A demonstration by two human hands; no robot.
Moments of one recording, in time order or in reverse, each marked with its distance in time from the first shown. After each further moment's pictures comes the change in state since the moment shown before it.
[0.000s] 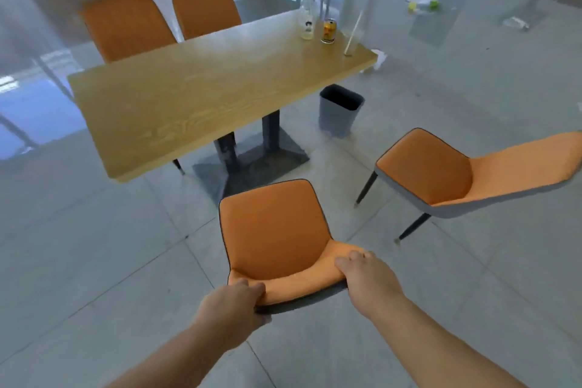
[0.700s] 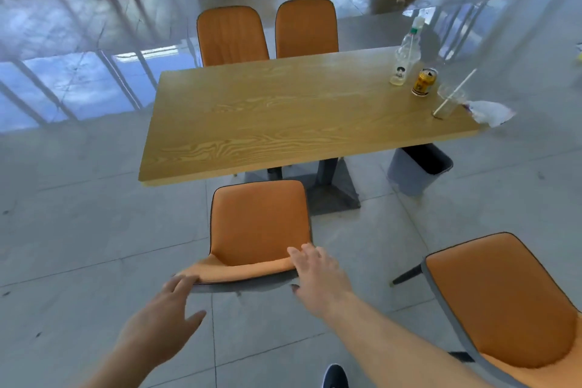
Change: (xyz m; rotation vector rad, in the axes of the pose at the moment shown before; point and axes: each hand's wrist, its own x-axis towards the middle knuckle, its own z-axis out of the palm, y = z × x) left_hand 0.071 0.009 -0.070 -0.403 0.319 -0.677; right_hand 0.243 0.046 -0.100 0.003 0.003 -0.575
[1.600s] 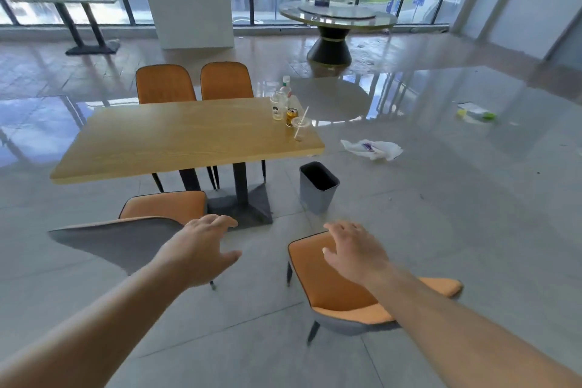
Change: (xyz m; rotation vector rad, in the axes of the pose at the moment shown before) left_hand -0.266 0.484 0.011 0.021 0.207 0.349; right_hand -0.420 0.376 -0.111 0.016 0.377 0.109
